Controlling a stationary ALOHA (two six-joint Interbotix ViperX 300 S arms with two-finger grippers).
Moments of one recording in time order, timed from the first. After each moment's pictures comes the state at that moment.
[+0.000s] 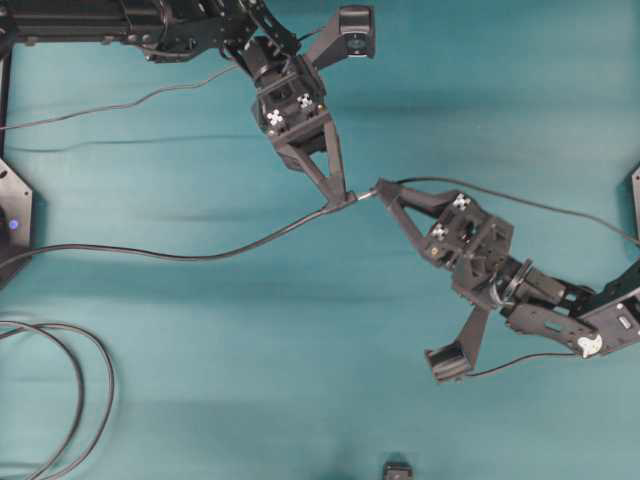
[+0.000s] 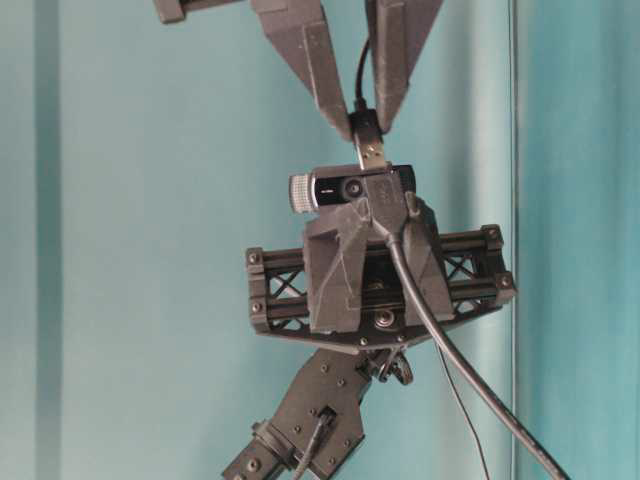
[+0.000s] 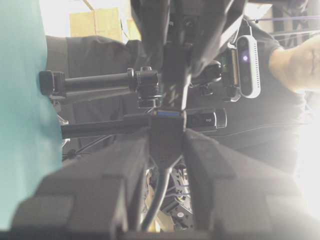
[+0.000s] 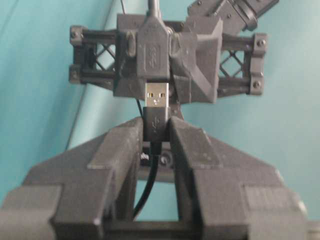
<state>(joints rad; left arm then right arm) 0.44 0.50 0.21 -1.59 1.54 0.83 0.51 0.04 0.75 -1.76 1.18 0.71</state>
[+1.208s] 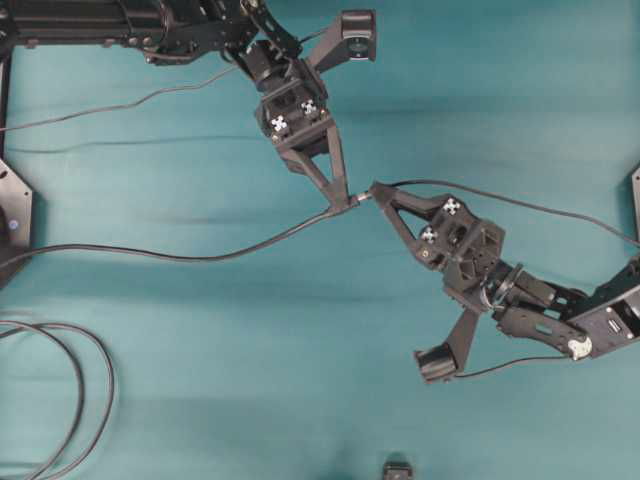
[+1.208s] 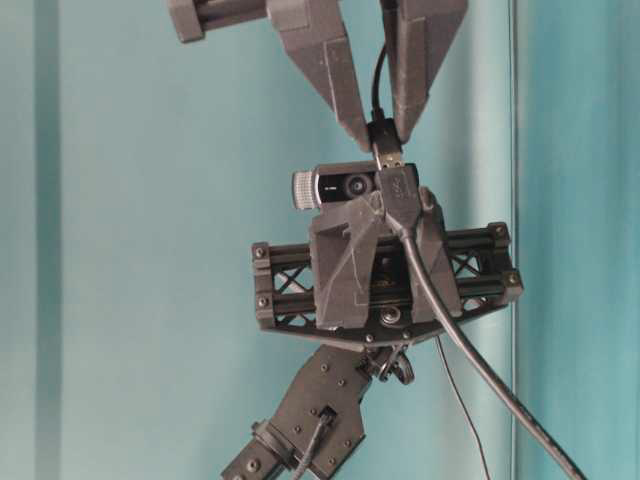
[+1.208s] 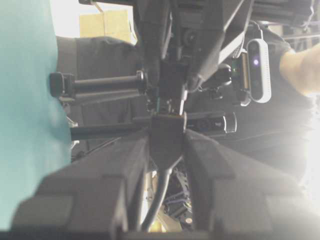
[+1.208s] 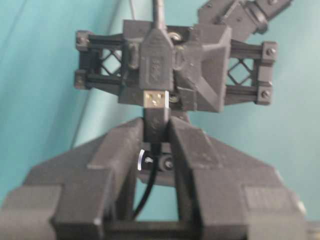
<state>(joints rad) 0.44 0.50 0.21 -1.58 1.51 0.83 0.50 0.07 0.73 -1.76 1.16 0.70</state>
